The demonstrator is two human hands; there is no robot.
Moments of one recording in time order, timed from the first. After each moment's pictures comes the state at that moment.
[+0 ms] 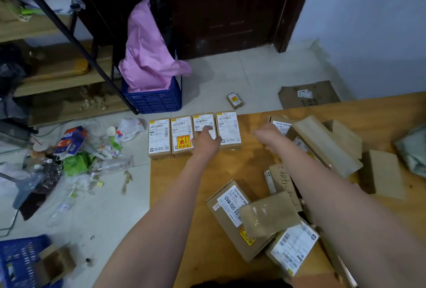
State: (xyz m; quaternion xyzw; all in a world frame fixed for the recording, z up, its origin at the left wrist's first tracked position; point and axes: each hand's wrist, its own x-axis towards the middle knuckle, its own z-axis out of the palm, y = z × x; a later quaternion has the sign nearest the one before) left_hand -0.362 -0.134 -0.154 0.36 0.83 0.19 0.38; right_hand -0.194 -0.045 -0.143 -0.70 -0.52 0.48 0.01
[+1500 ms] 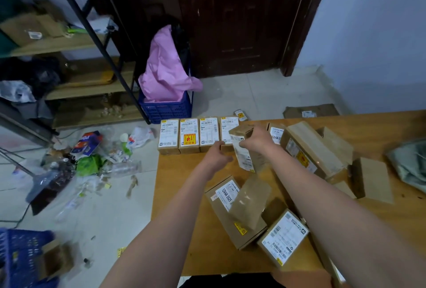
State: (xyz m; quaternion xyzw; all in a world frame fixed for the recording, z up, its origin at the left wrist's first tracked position) left_hand -0.311 -0.213 -0.106 0.30 0.75 0.27 0.52; right_hand -0.191 -0.114 -0.092 -0.63 -0.67 0.39 0.03
